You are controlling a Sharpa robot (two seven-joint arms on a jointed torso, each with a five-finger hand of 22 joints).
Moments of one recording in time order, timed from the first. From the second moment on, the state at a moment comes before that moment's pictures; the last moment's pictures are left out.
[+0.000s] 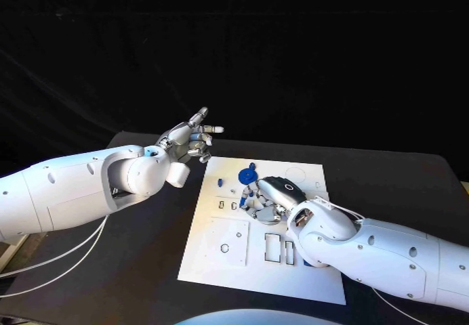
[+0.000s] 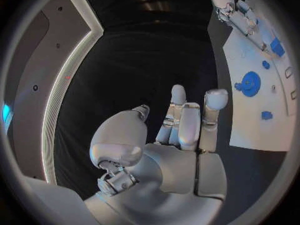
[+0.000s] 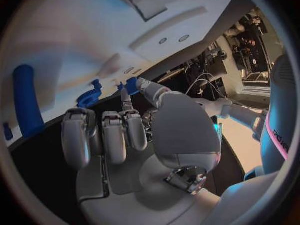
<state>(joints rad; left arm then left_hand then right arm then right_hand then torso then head) 1.19 -0.99 -0.03 1.55 0.13 -0.19 0.26 0.90 0.11 0.14 0.29 0.13 0.83 0.19 0.26 0.26 1.03 0.10 0.99 0.58 1.43 0.03 1.39 1.19 0.13 1.14 0.13 1.21 0.88 1.09 -0.53 -0.18 1.49 -1.55 -0.54 -0.19 1.16 -0.13 0.56 0.03 0.16 0.96 0.13 0.26 0.47 1.47 0.05 1.46 1.31 1.46 -0.02 1.56 1.31 0.04 1.47 0.09 1.45 1.31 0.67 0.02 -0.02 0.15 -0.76</state>
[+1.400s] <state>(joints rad) 1.19 -0.98 -0.03 1.56 0.11 -0.18 0.26 0.90 0.11 0.13 0.30 0.13 0.82 0.19 0.26 0.26 1.02 0.11 0.98 0.57 1.43 0.03 1.39 1.19 0.13 1.13 0.13 1.21 0.88 1.08 -0.50 -0.18 1.46 -1.66 -0.49 -0.24 1.16 -0.15 0.55 0.02 0.15 0.95 0.13 0.26 0.46 1.47 0.05 1.46 1.31 1.46 -0.02 1.56 1.31 0.04 1.47 0.09 1.44 1.31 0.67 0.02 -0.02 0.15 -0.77</state>
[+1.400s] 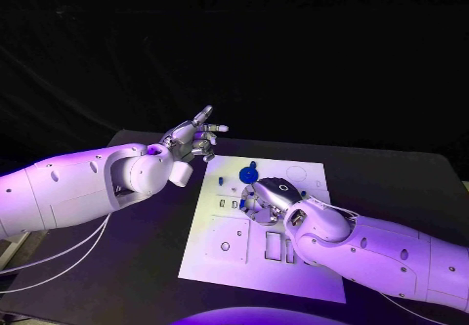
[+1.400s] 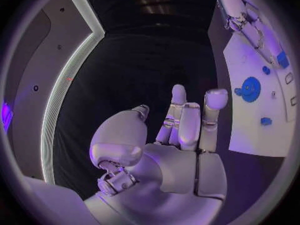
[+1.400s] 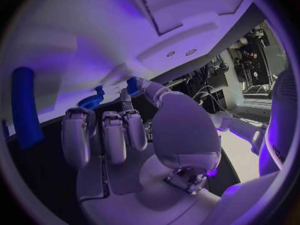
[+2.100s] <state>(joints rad) 1.19 -0.98 -0.03 1.56 0.11 -0.16 0.25 0.90 0.12 0.13 0.30 0.13 0.82 0.19 0.26 0.26 1.01 0.11 0.98 0.57 1.43 0.03 1.39 1.19 0.13 1.13 0.13 1.21 0.89 1.08 -0.49 -0.18 1.45 -1.67 -0.49 -0.24 1.15 -0.16 0.55 0.02 0.15 0.93 0.14 0.24 0.45 1.46 0.06 1.45 1.31 1.47 -0.02 1.56 1.31 0.04 1.47 0.09 1.42 1.31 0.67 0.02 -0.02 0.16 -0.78</state>
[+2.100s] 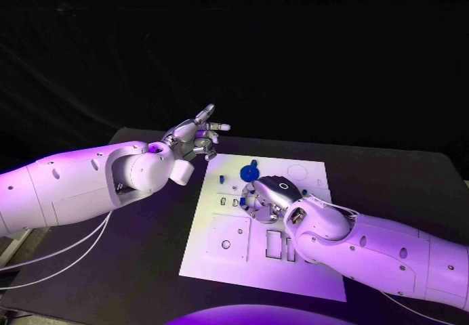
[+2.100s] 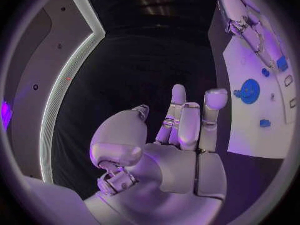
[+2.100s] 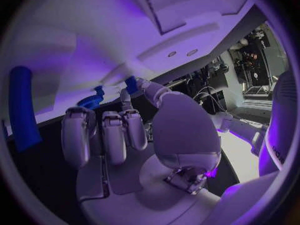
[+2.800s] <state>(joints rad) 1.19 -0.98 -0.03 1.56 0.10 -0.15 0.25 0.91 0.12 0.13 0.30 0.14 0.82 0.19 0.26 0.26 1.01 0.11 0.98 0.57 1.43 0.03 1.39 1.20 0.13 1.14 0.13 1.21 0.89 1.08 -0.49 -0.18 1.45 -1.67 -0.48 -0.24 1.15 -0.16 0.54 0.02 0.14 0.92 0.15 0.23 0.45 1.45 0.06 1.44 1.31 1.46 -0.01 1.56 1.31 0.04 1.47 0.09 1.41 1.31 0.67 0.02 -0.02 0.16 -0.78</state>
